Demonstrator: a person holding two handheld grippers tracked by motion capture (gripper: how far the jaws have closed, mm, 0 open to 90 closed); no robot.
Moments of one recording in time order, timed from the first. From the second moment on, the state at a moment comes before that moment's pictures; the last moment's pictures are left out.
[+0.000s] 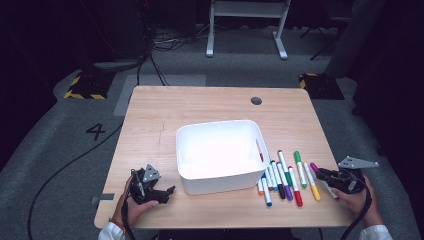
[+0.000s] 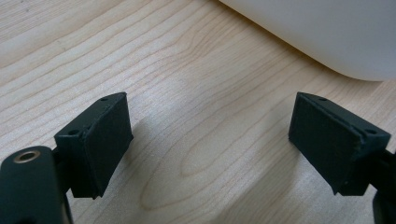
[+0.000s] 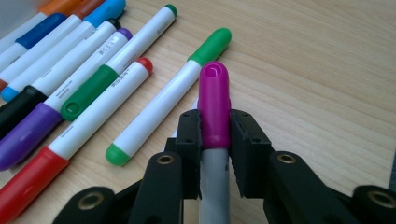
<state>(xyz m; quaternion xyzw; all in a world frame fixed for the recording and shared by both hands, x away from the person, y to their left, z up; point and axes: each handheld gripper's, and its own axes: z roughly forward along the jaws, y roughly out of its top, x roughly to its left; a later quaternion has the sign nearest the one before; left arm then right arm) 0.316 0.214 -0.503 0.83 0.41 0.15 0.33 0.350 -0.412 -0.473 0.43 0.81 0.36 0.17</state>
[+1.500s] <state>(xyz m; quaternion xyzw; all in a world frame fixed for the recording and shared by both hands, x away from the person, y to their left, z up) 0.316 0.214 -0.503 0.83 0.41 0.15 0.33 0.369 -0.316 -0.355 0.27 0.82 0.46 0.19</state>
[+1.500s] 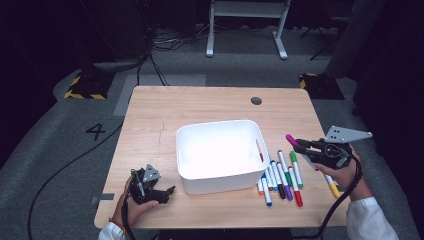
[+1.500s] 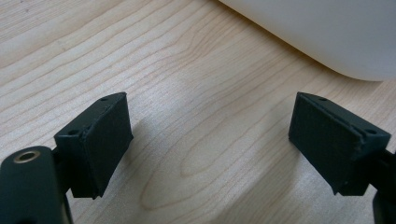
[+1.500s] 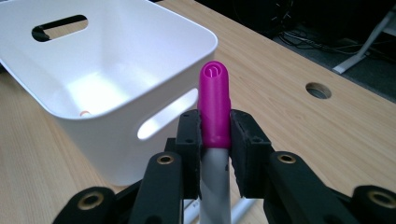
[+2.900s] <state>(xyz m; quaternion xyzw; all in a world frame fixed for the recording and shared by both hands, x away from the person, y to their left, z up) 0.316 0.214 -0.503 0.84 0.41 0.15 0.33 0.389 -0.159 -0.323 0.11 0.88 0.44 0.14</state>
